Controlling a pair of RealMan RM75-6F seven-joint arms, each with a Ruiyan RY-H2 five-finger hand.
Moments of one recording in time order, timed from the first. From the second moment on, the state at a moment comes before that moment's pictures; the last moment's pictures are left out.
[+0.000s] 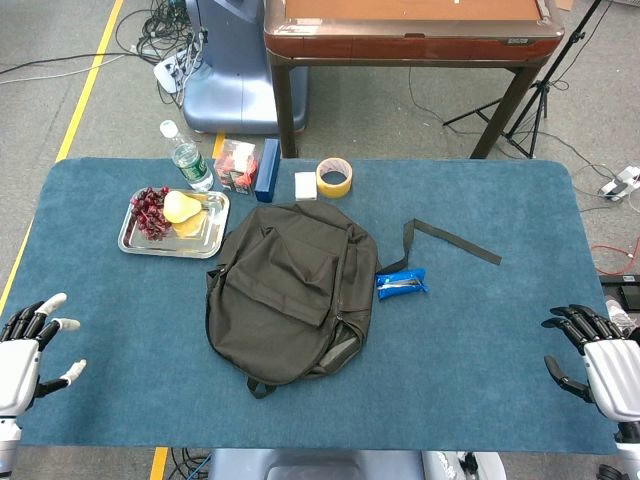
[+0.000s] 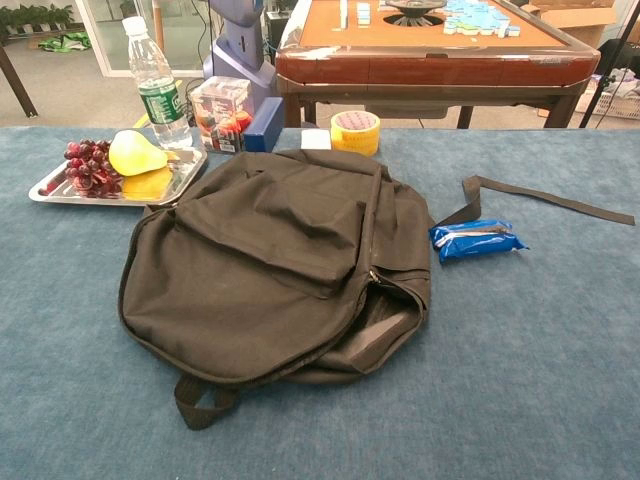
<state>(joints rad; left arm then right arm) -0.07 -1.06 -0.06 -1.78 1.48 1.51 0.07 0.01 -0.97 0.00 -1.75 -1.63 1.55 0.04</state>
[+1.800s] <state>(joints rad) -0.49 -1.44 0.06 -1.32 1.90 1.21 -0.13 0.01 -0.91 0.05 -1.83 -1.62 1.61 -0.03</state>
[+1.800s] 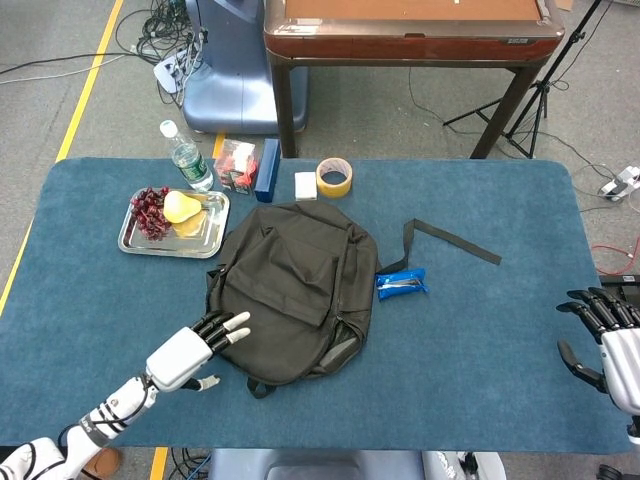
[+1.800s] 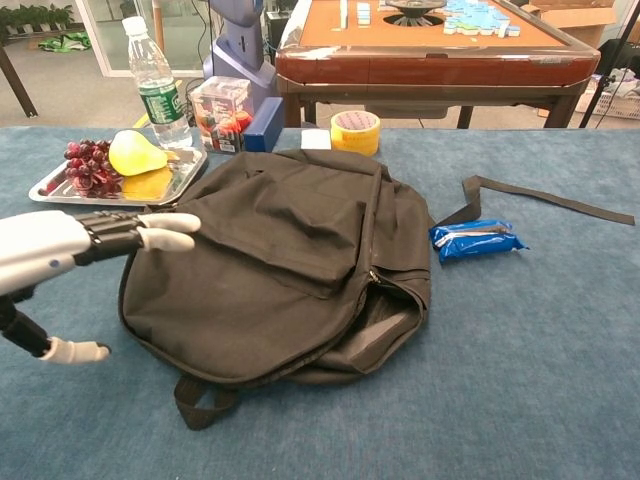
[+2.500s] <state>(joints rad) -0.55 -1.61 0.08 -1.17 1.82 1.17 -0.14 -0.02 -0.91 0.04 -1.80 -1.61 1.63 0.01</state>
